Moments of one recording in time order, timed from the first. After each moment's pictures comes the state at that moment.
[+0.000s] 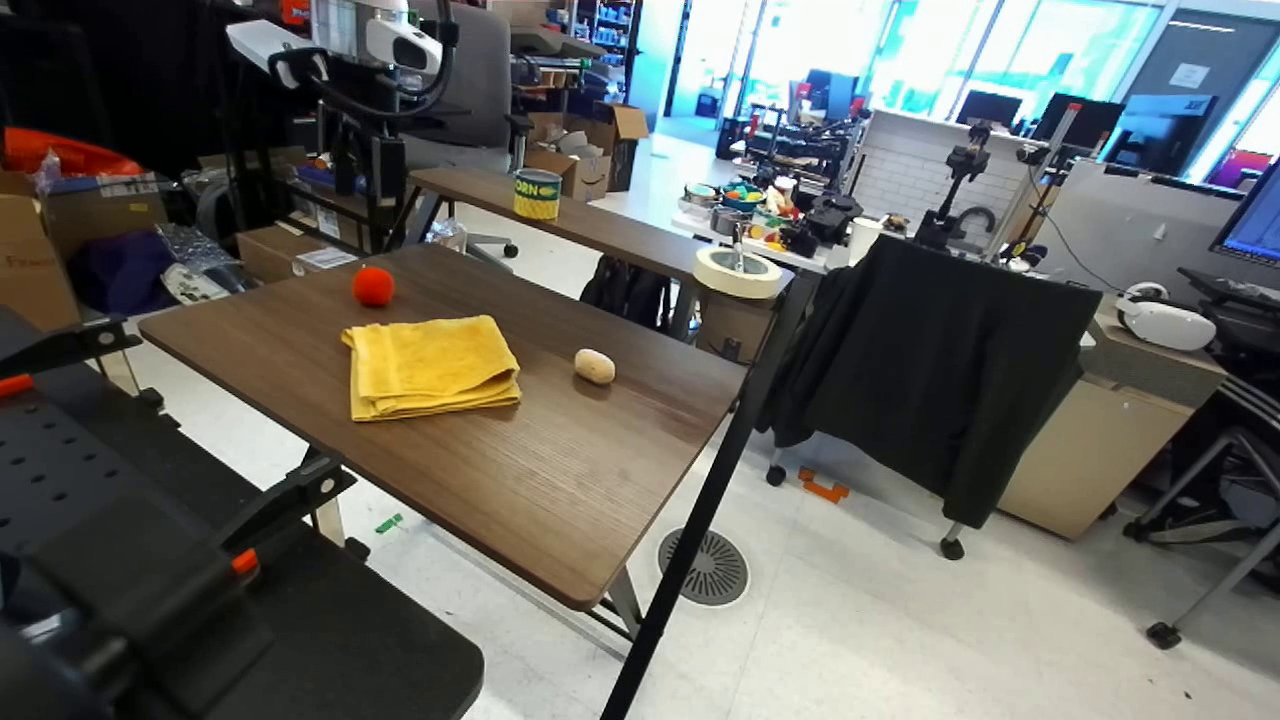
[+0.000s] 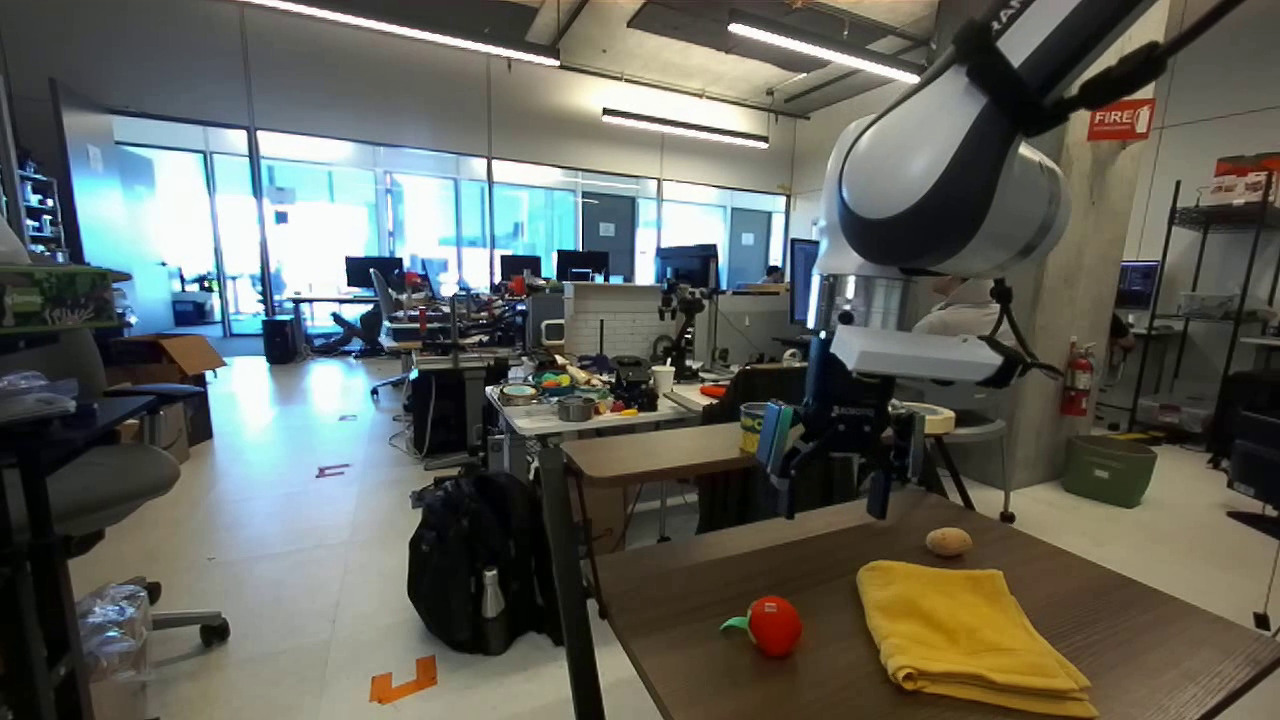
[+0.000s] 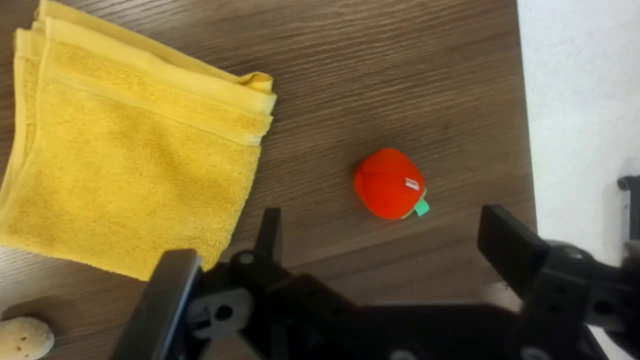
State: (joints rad) arm 0.23 0.62 0.04 -1.84 0.07 2.45 0.40
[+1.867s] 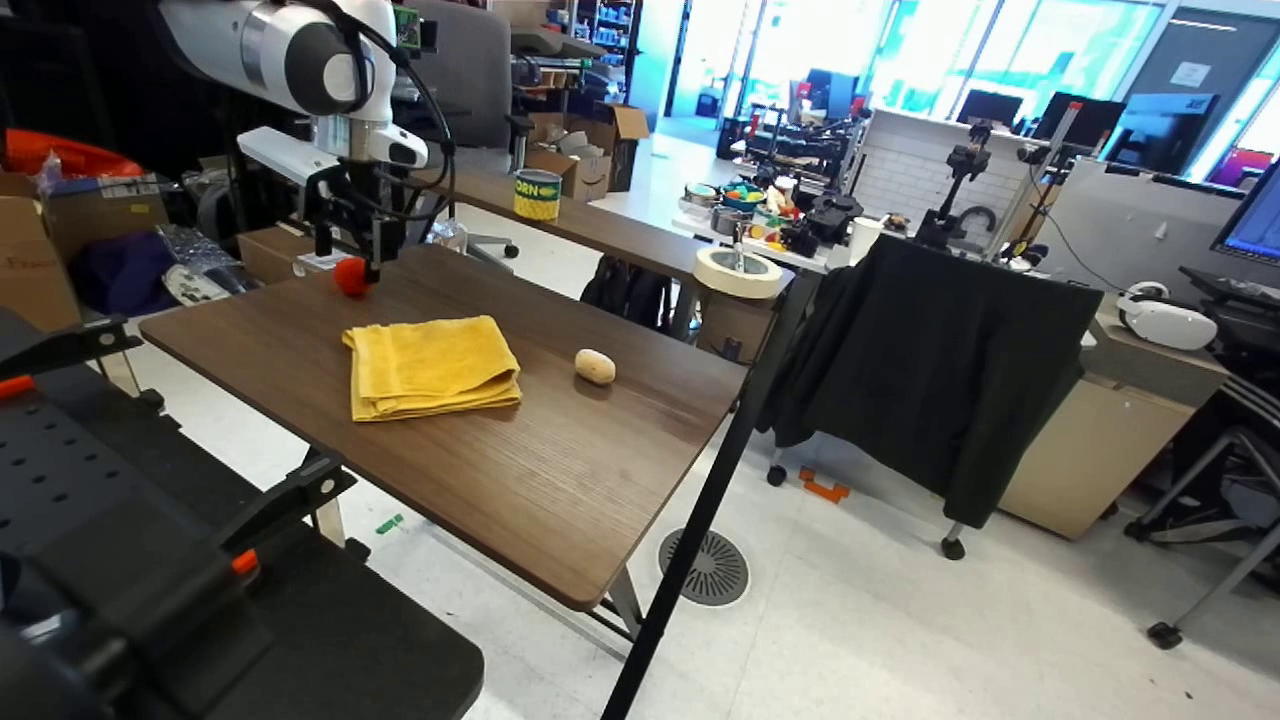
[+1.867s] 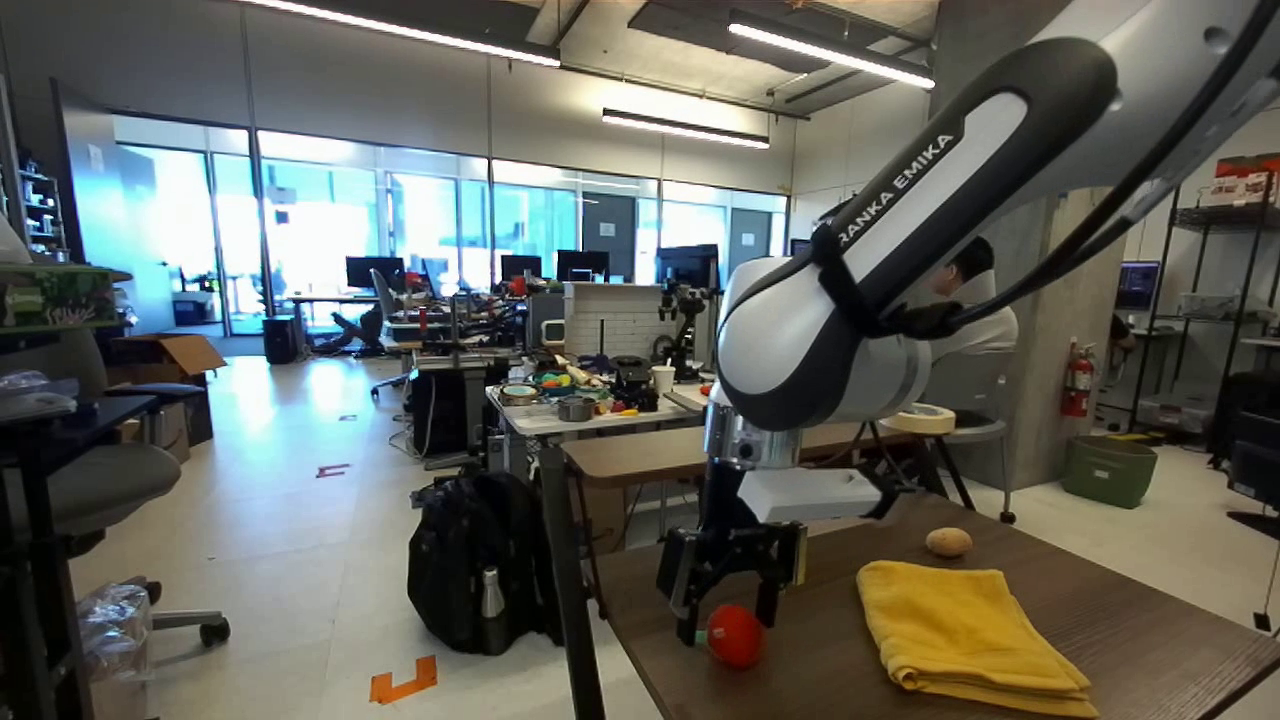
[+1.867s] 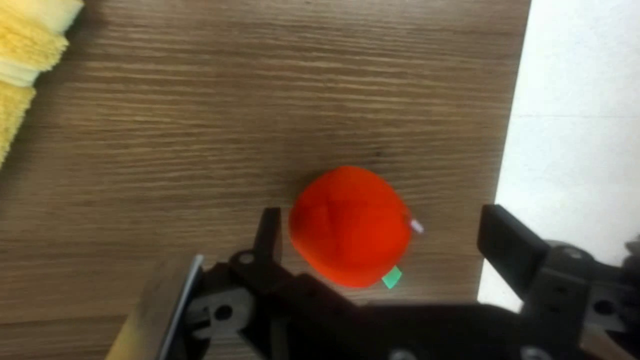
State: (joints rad) arm 0.29 1.02 0.10 -1.44 0.04 2.45 0.21
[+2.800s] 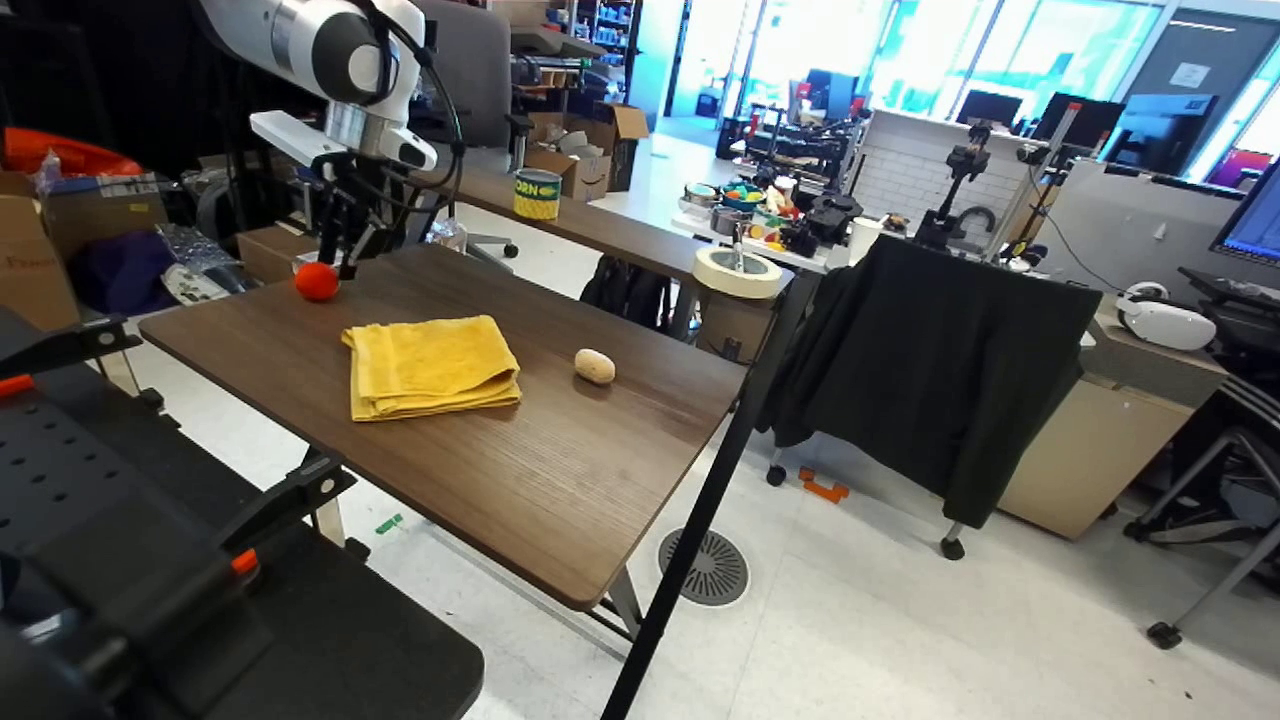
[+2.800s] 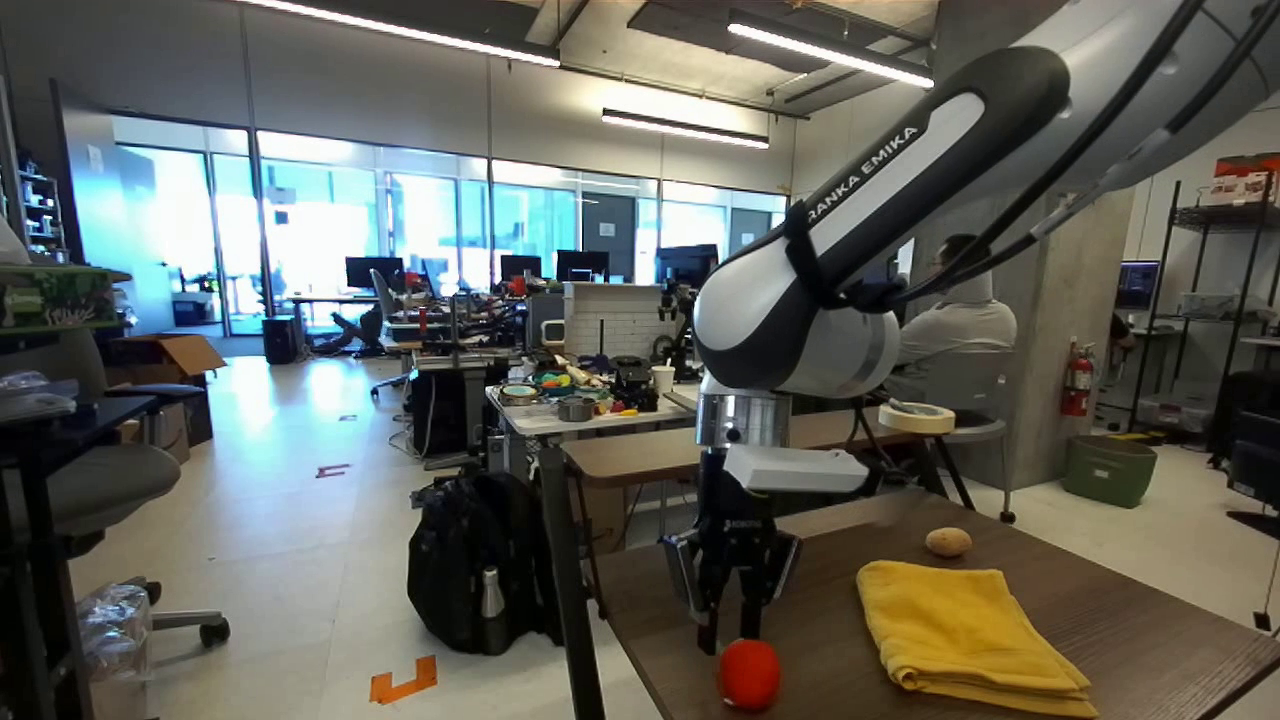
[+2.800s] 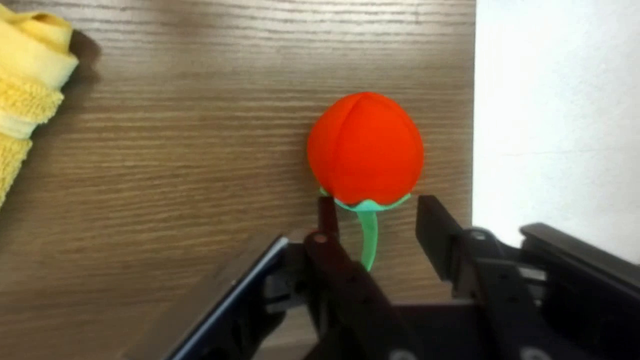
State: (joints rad) arm 0.26 1.08 0.12 -1.28 0.11 2.20 0.22
